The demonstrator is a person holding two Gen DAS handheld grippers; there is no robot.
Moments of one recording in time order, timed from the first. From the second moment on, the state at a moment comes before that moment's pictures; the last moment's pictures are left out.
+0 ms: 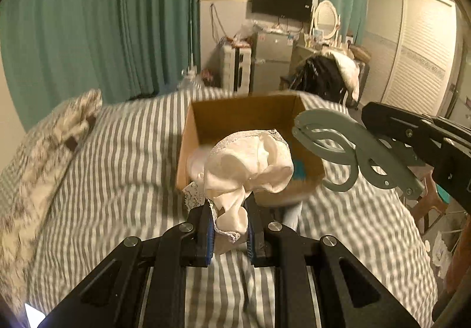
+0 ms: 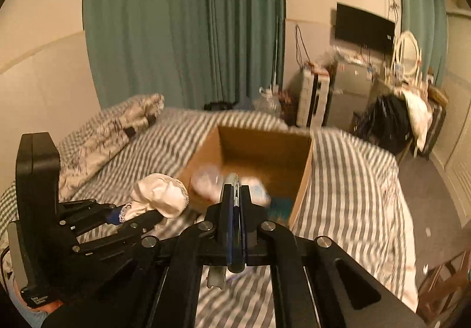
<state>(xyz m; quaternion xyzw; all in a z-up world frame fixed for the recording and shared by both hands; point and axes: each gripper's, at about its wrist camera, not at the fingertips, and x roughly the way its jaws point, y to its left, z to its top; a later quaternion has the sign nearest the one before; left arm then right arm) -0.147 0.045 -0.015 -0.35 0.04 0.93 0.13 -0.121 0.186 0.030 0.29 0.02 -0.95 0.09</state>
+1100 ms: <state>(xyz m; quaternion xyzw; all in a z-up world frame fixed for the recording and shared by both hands) -0.268 0.066 -0.029 -0.35 0.02 0.93 0.12 -0.255 0.238 0.022 0.26 -0.02 -0.96 0.05</state>
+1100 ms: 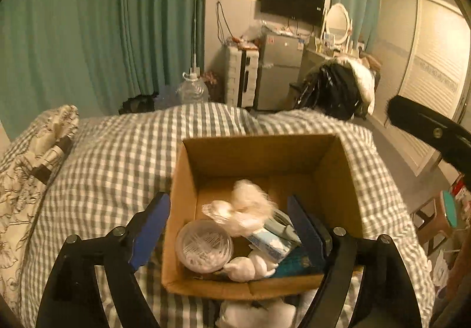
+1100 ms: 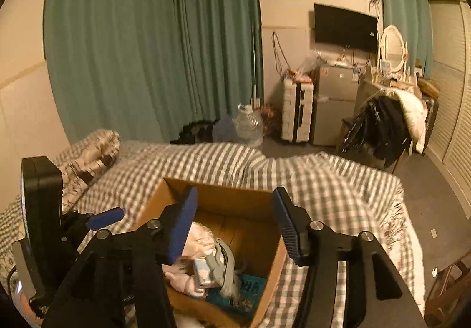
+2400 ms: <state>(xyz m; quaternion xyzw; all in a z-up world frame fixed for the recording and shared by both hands) -0.157 0.031 -0.130 -0.43 0.03 0.90 0.05 -0.143 0.232 -0.109 0.41 0.00 -0.91 -0.07</state>
